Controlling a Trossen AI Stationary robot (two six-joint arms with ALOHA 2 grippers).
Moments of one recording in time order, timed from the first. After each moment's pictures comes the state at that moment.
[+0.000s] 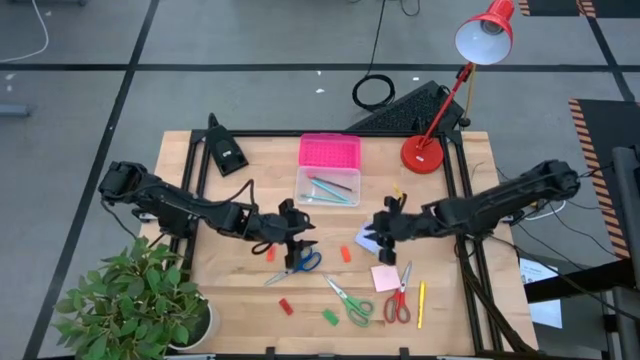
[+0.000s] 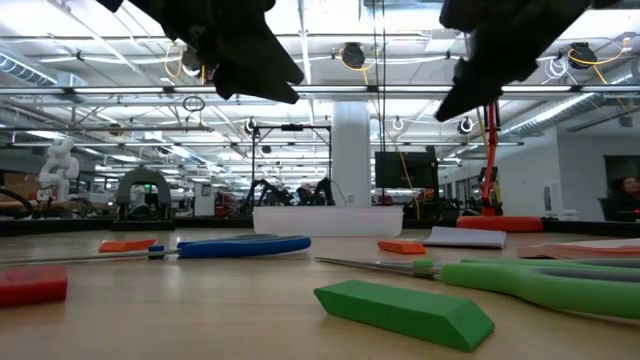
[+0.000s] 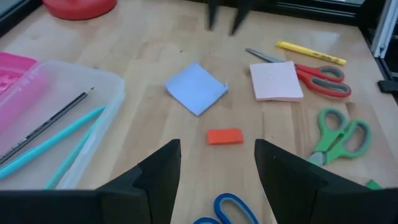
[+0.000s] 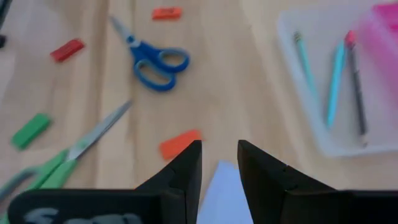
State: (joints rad) left arm -0.23 1.48 0.91 -0.03 -0.26 -0.28; right arm 0.28 1.22 0.74 -0.31 0.26 0.35
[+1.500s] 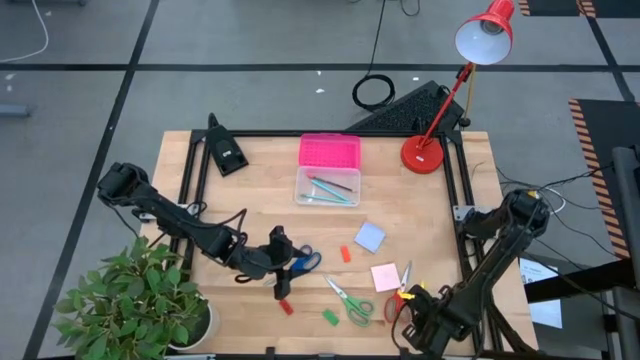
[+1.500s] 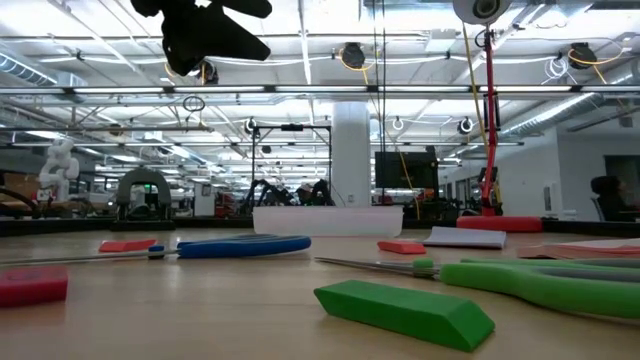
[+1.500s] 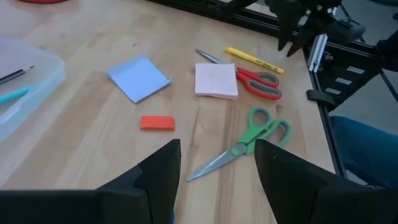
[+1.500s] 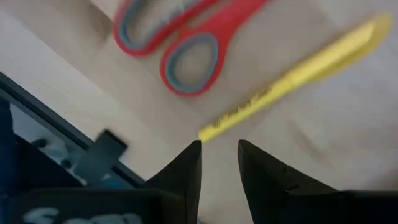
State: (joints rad) left arm -0.48 1.48 0.91 0.00 -0.42 -0.53; right arm 0.95 1.74 1.18 -0.93 -0.03 1.79
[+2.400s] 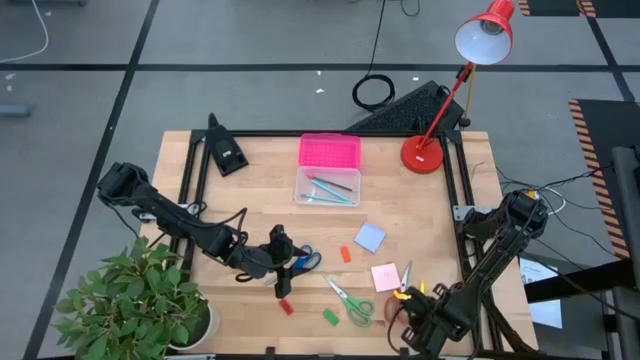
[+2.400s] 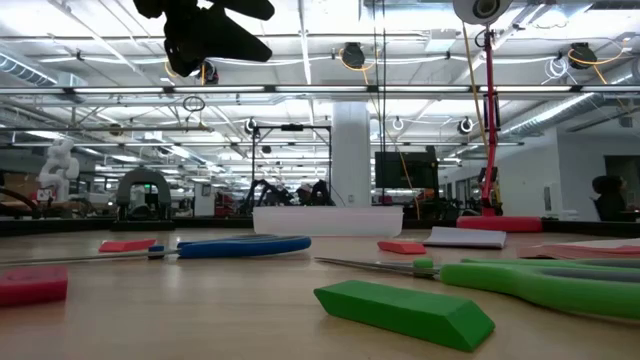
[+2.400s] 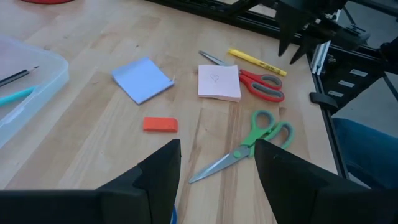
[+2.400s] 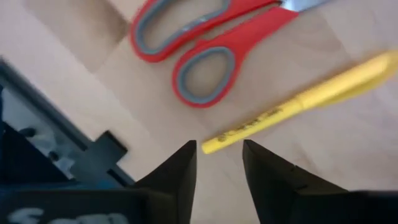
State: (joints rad) left arm -0.48 1.48 0.91 0.00 -0.42 -0.53; right arm 0.93 1.75 1.18 -0.92 0.00 1.68
